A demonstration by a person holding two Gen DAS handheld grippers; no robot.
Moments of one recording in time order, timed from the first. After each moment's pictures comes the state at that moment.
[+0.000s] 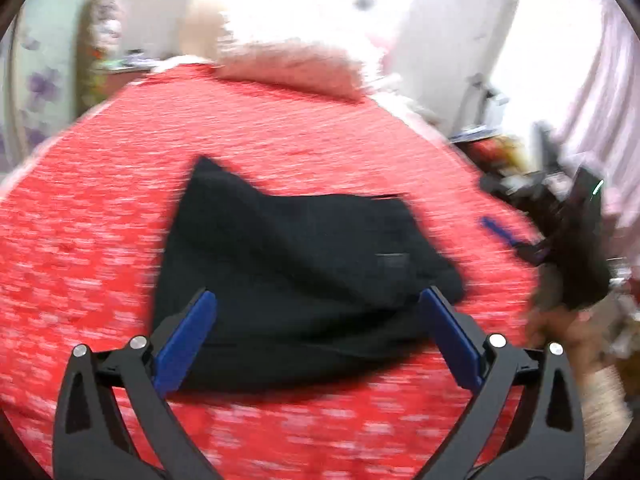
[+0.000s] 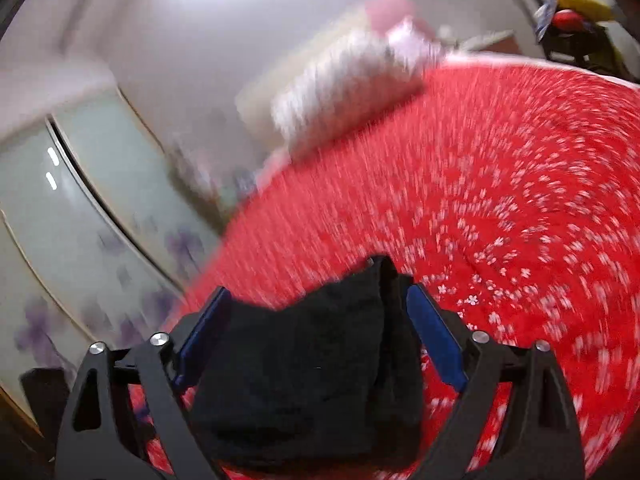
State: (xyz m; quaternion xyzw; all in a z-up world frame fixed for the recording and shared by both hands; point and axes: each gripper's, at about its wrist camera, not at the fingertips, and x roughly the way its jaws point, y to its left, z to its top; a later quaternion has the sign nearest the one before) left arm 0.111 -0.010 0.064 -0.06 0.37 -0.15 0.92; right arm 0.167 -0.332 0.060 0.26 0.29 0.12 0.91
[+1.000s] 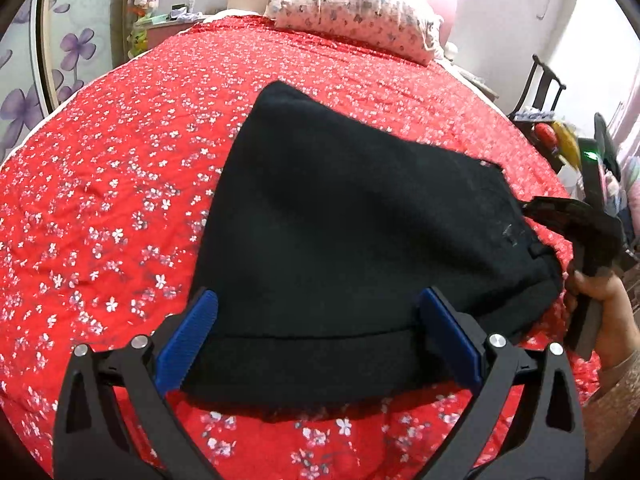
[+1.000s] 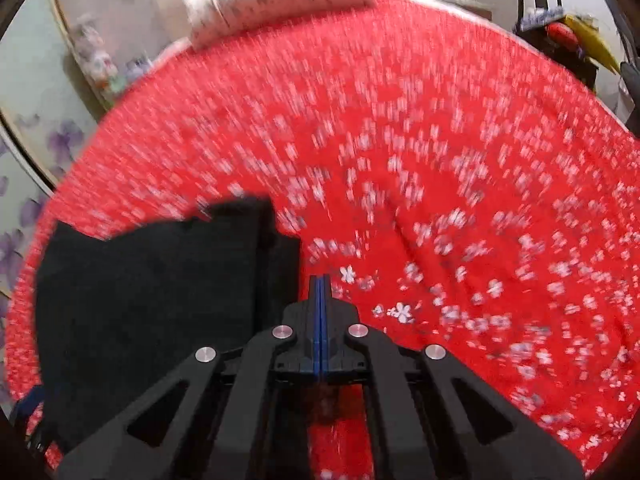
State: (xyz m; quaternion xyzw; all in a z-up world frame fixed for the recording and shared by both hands) left arm 0.136 0.019 0.013 -0.07 0.43 -0.11 0.90; right arm 0.213 -0.328 0.013 0.14 0.40 0.01 0.91
